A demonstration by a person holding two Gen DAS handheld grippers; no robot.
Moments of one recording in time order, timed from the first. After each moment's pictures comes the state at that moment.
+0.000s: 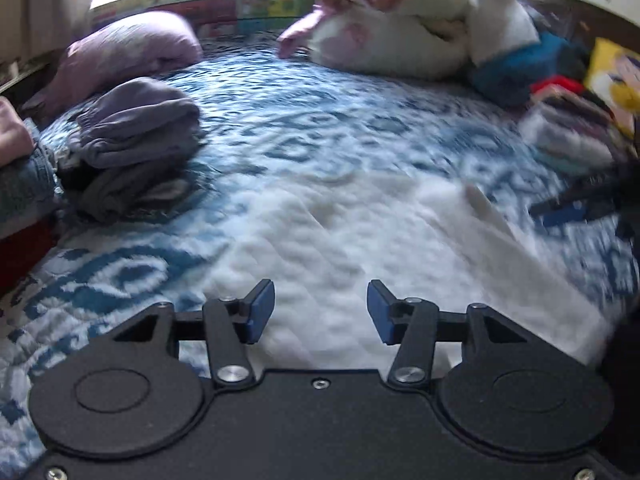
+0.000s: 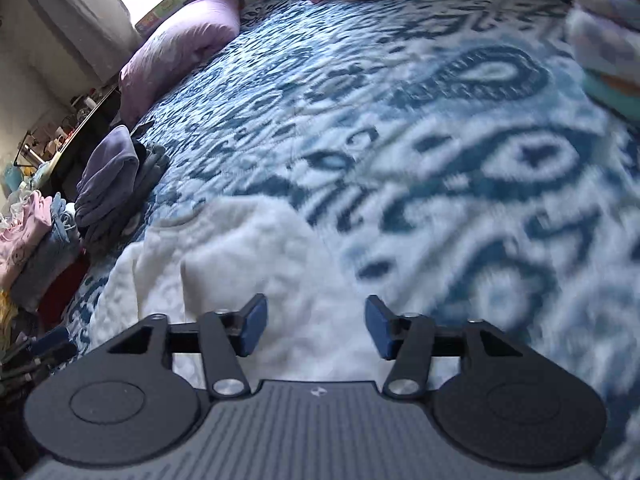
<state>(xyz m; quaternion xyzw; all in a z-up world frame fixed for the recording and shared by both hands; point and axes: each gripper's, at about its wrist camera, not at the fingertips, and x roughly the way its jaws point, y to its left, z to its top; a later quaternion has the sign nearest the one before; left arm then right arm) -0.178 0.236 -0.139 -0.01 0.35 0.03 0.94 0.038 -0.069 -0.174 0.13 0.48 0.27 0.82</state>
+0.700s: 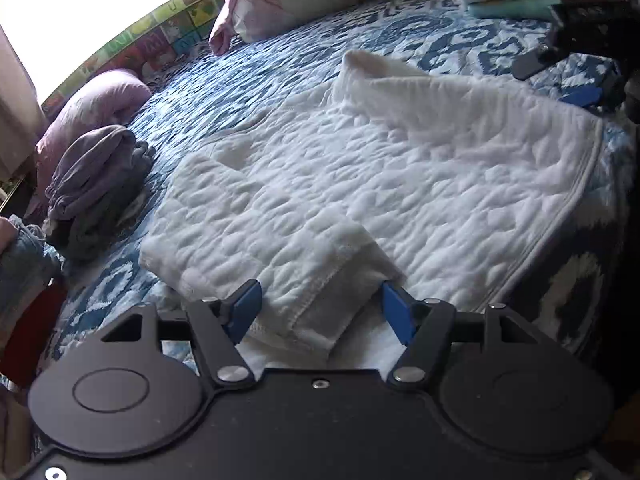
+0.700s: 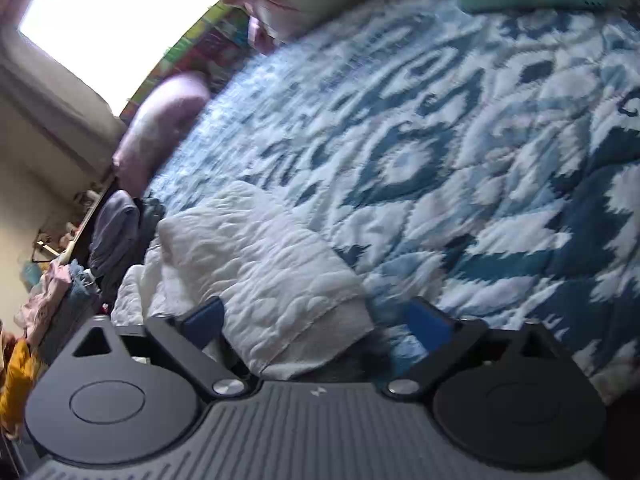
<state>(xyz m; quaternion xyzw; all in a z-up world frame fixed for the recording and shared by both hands) -0.186 0.157 -0.203 0.18 0.38 0.03 0.91 -0.040 -0.126 -0.239 0.25 0.41 0.25 0.84</state>
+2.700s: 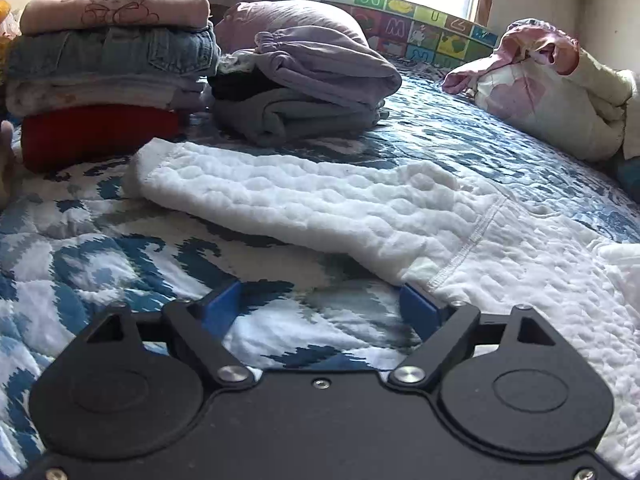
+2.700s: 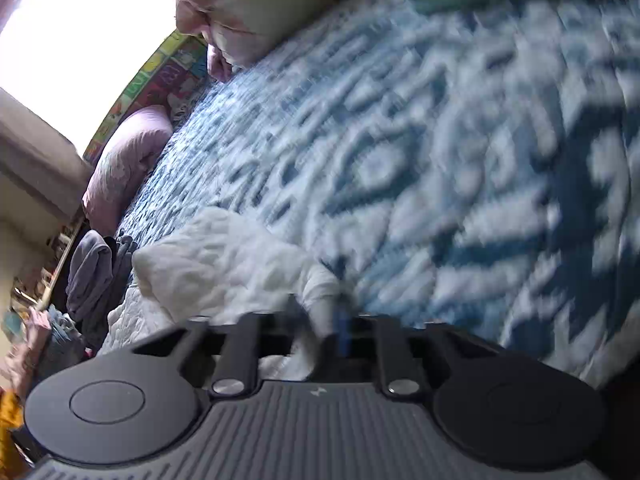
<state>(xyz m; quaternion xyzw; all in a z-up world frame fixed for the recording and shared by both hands) -0.182 0.331 -0.220 -0.15 0.27 0.25 0.92 -0.038 -0.116 -0.224 0.28 0.40 0.17 0.86</state>
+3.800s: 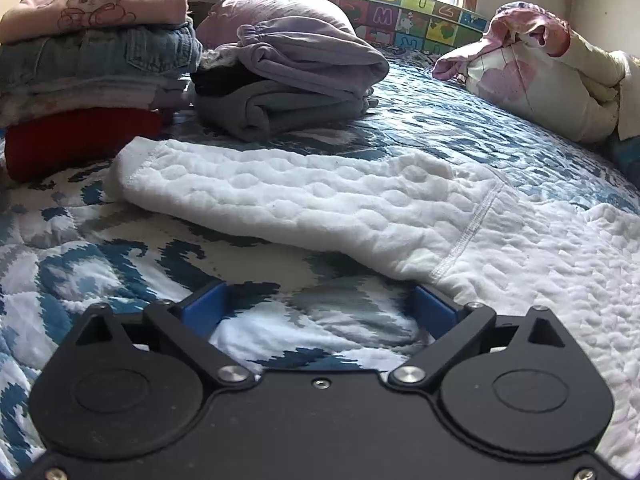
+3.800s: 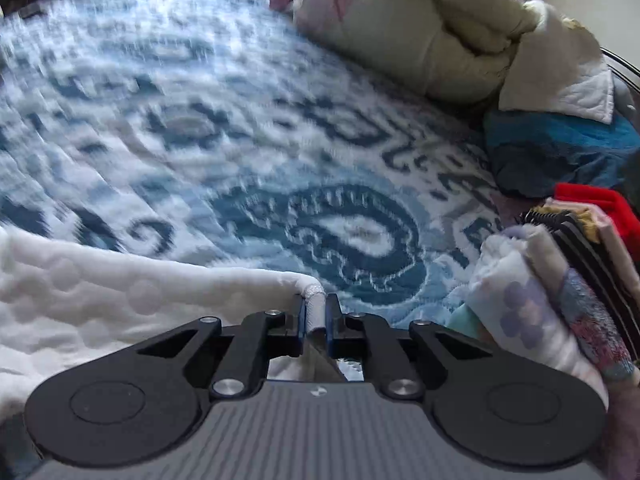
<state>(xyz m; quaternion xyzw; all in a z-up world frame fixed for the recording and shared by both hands) -0.164 0.332 -0.225 -0.13 0.29 0.24 0.92 0.198 -0.020 -0.189 -0.24 0.41 0.11 0.87</state>
